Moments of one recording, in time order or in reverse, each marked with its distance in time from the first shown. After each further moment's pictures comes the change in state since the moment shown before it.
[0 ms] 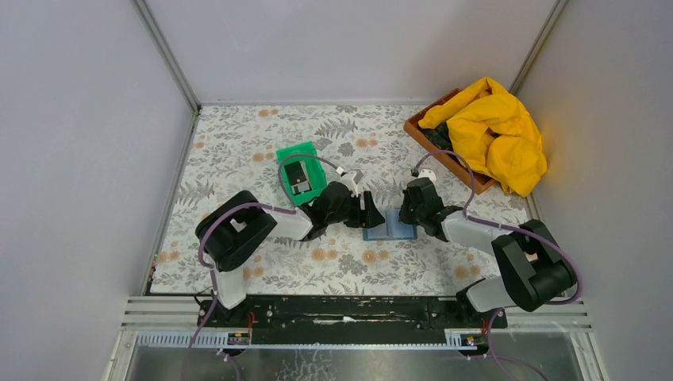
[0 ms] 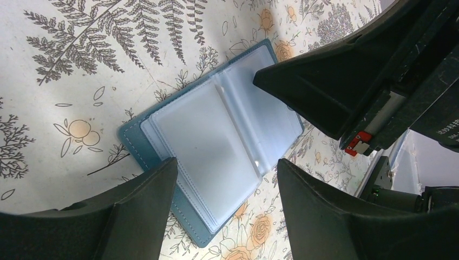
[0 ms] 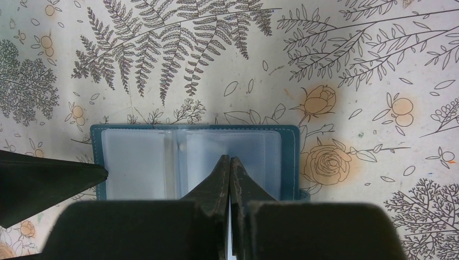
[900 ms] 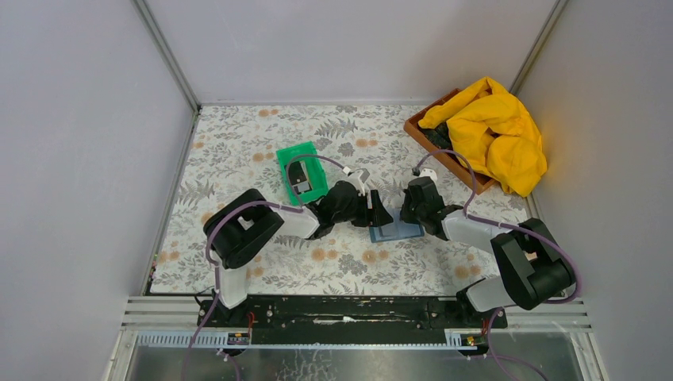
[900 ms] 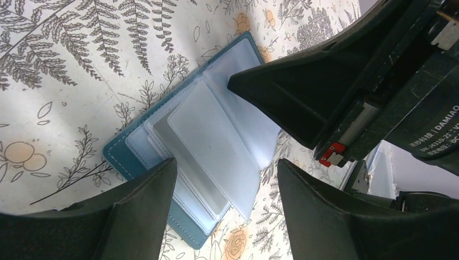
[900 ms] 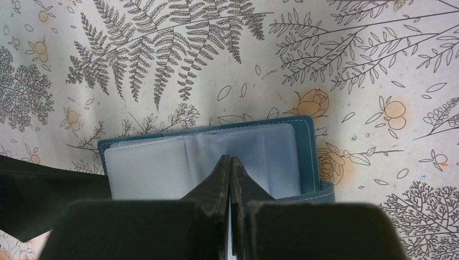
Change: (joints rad) left arm -0.028 0.048 0.060 0.010 0.013 -0.067; right arm -0.010 0.010 0.004 0.001 -0.006 0.000
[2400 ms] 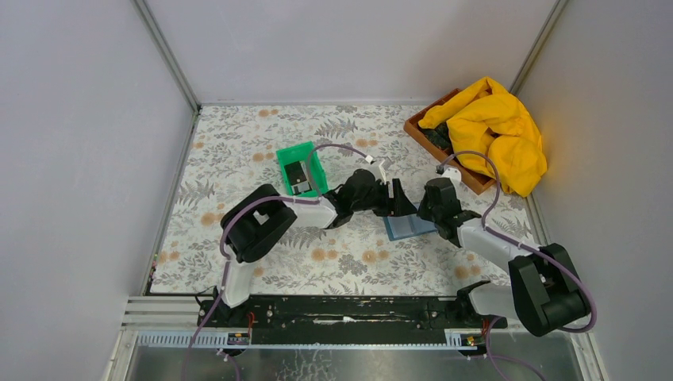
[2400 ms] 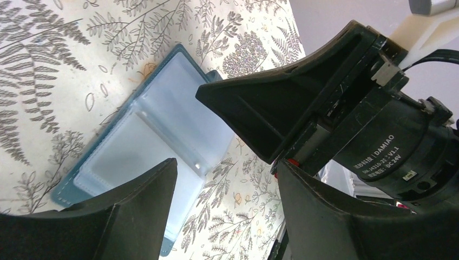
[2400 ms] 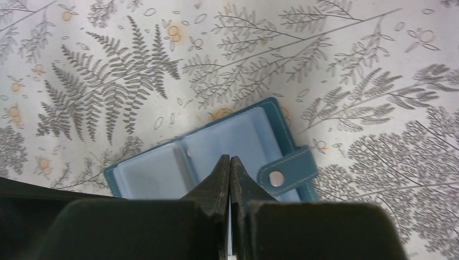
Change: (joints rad) left arm -0.032 0.109 0.241 -0.016 0.065 -0.057; right arm -0.093 -0.161 -0.060 -0.020 0.100 0.007
